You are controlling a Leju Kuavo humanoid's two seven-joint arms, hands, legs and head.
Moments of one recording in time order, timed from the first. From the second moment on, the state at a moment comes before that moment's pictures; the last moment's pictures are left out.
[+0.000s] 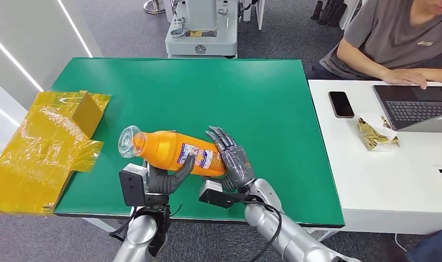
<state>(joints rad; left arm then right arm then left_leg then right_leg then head) -0.16 -0.24 -0.37 -1.16 -0.04 0.26 -0.56 -0.55 0.14 0.75 -0.69 0.44 -0.56 -0.57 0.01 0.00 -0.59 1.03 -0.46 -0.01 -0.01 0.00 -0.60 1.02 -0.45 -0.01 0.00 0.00</state>
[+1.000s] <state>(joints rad) -0.14 -0.24 -0.34 -1.18 -0.11 0.33 -0.55 -0.23 0.14 0.74 -1.35 0.12 -0.64 -0.63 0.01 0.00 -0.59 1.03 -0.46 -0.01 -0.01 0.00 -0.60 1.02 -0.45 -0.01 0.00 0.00</state>
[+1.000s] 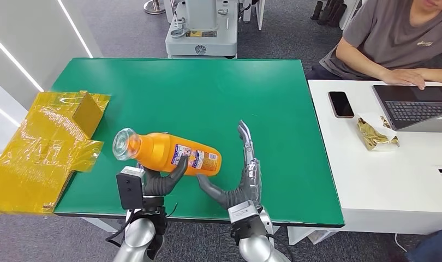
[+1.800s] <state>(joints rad) -0.40 0.08 -0.20 -0.98 -1.13 0.66 -0.23 -0.17 0.12 0.74 -1.45 0.08 -0.68 -0.65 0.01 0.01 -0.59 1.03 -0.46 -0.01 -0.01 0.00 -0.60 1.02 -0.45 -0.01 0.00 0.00</state>
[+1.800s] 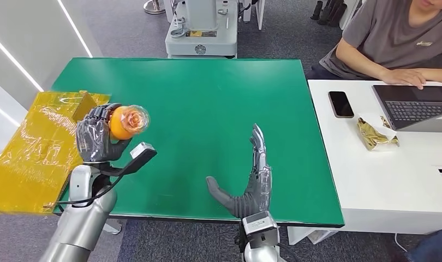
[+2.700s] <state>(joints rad) -0.68 0.25 -0.32 -0.54 -1.51 0.52 -0.08 -0.14 0.08 0.75 -1.55 0.05 -0.68 -0.65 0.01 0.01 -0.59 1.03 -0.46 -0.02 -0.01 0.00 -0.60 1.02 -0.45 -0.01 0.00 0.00</state>
